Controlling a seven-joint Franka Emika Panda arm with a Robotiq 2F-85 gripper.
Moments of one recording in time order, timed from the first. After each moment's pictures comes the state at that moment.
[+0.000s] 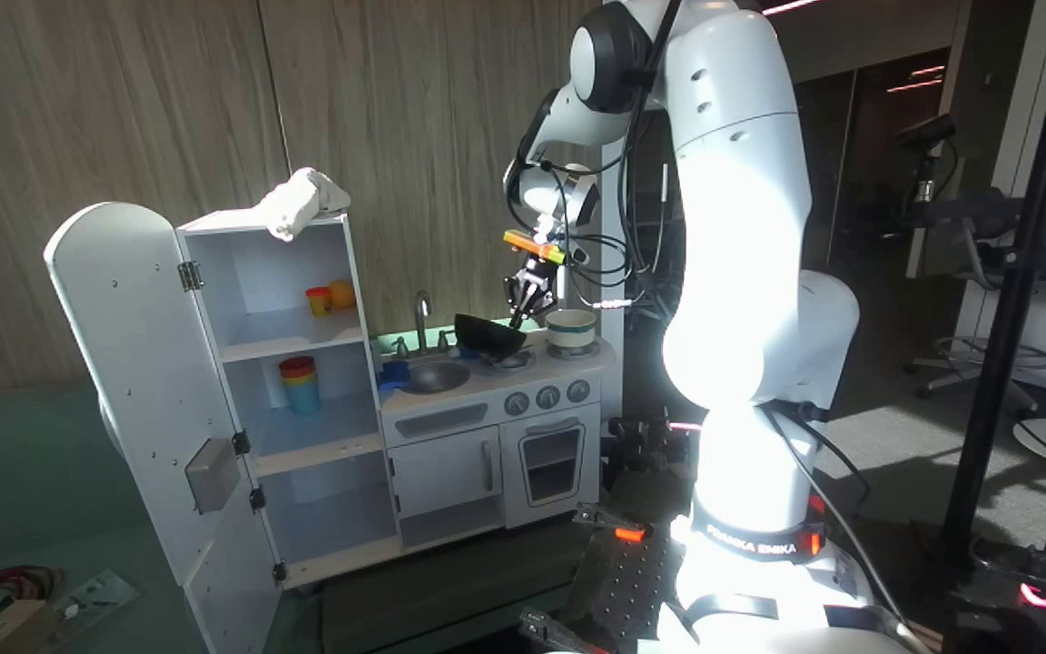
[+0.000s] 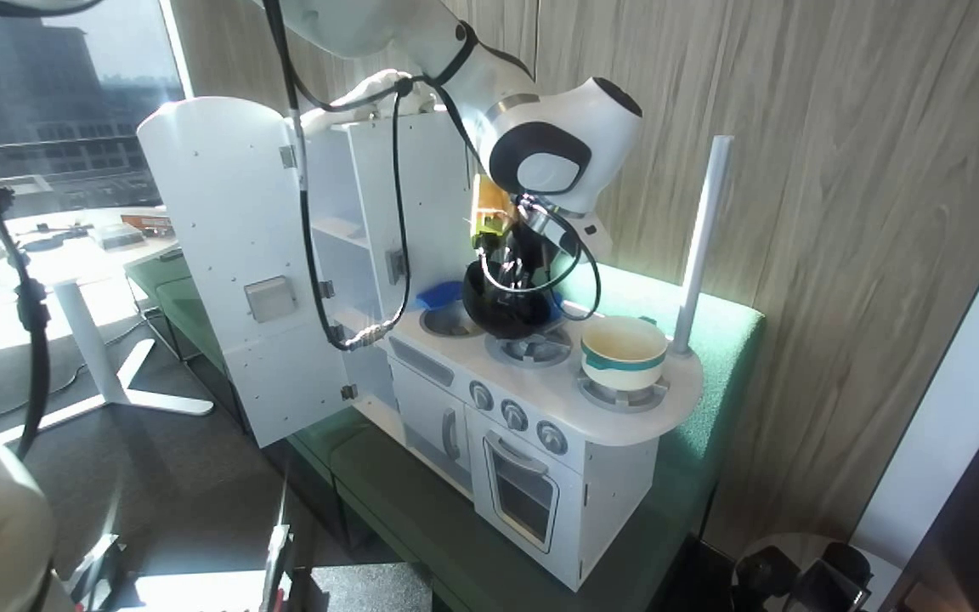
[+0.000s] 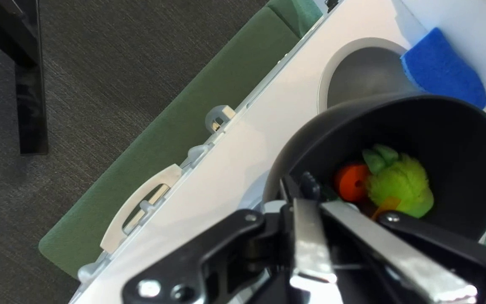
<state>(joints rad) -0.44 0.27 -0.43 -1.95 0.66 2.04 0.35</state>
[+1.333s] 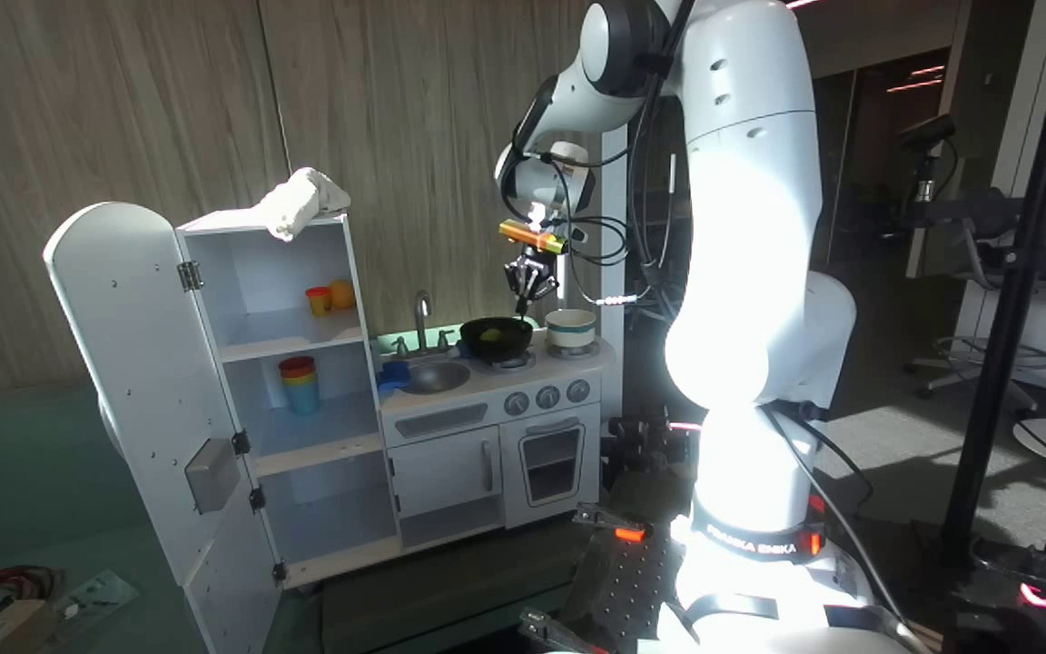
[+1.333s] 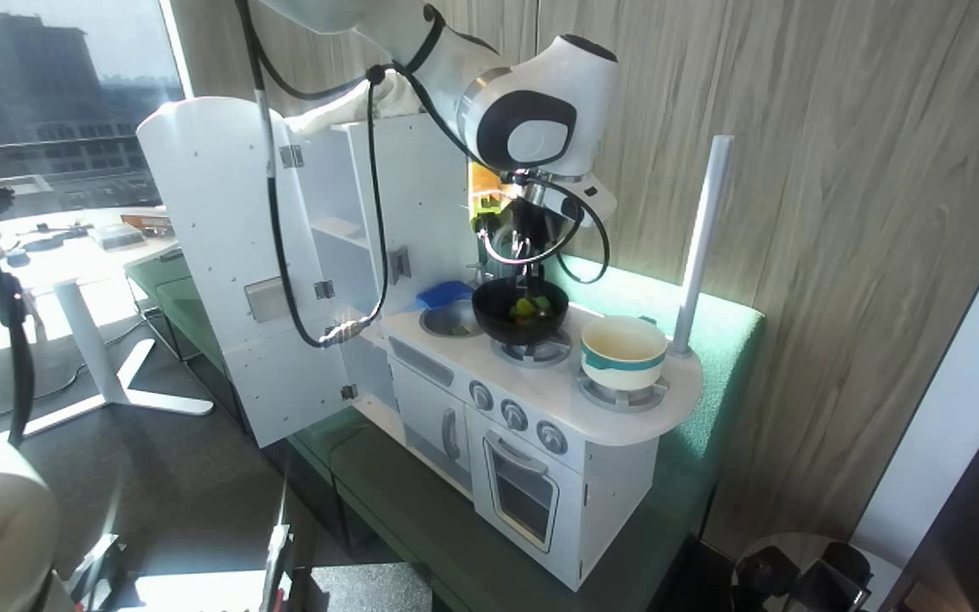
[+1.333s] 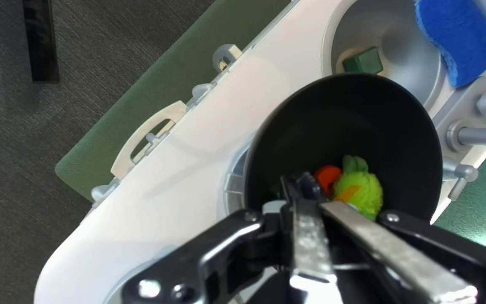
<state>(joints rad) -0.41 0.19 -0.42 -1.97 0.48 2.19 0.43</state>
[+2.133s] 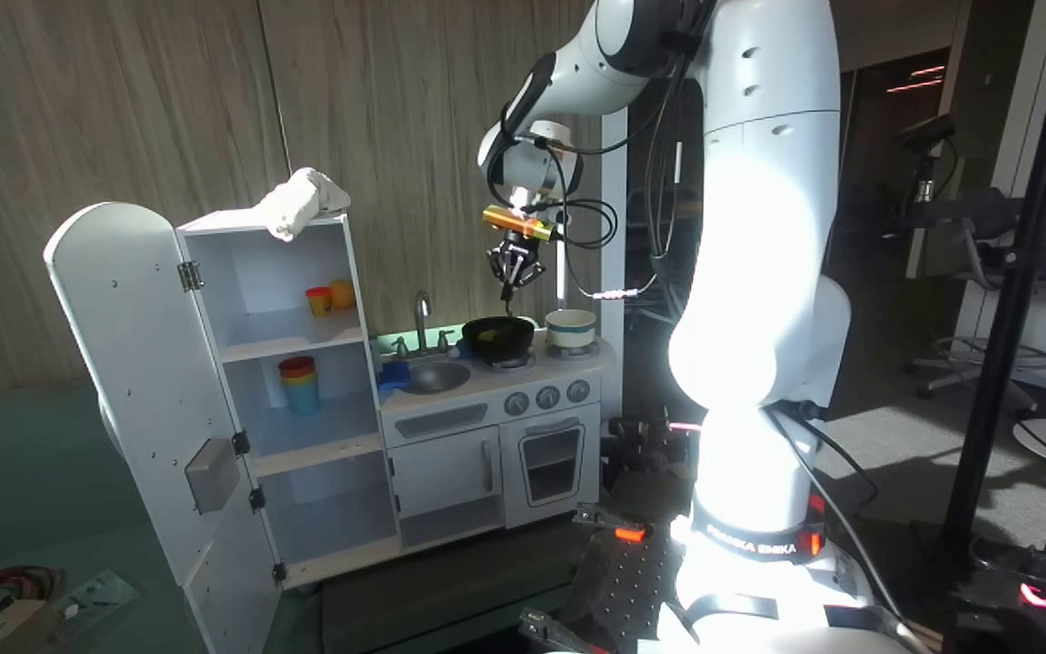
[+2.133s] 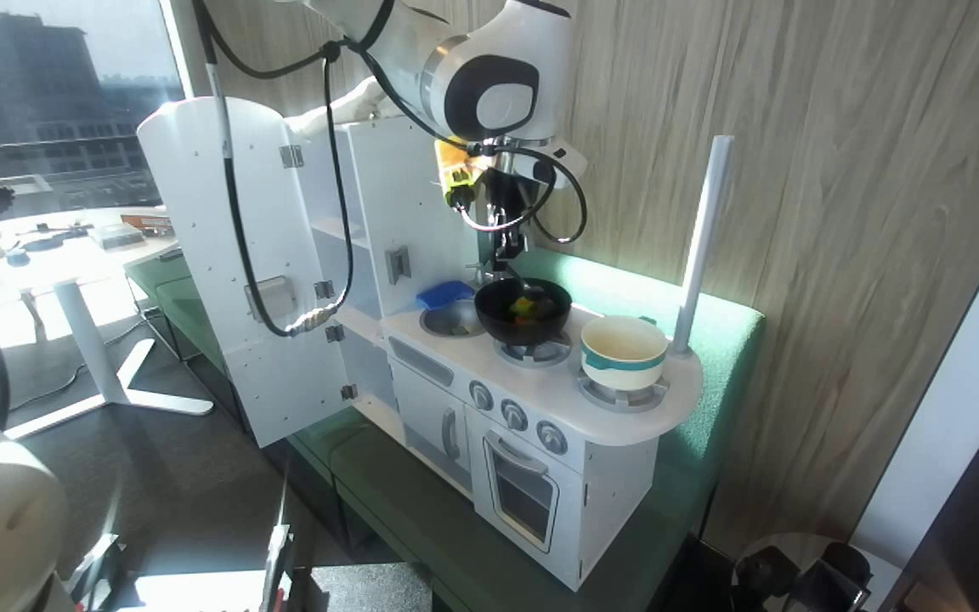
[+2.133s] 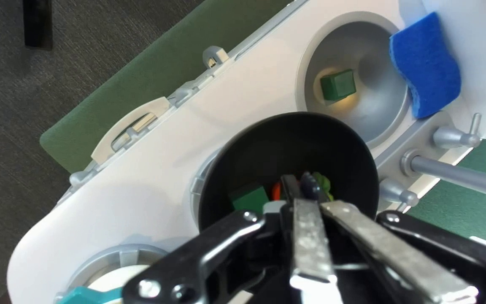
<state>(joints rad) -0.36 0.10 -0.38 -2.01 0.37 2.23 0.47</state>
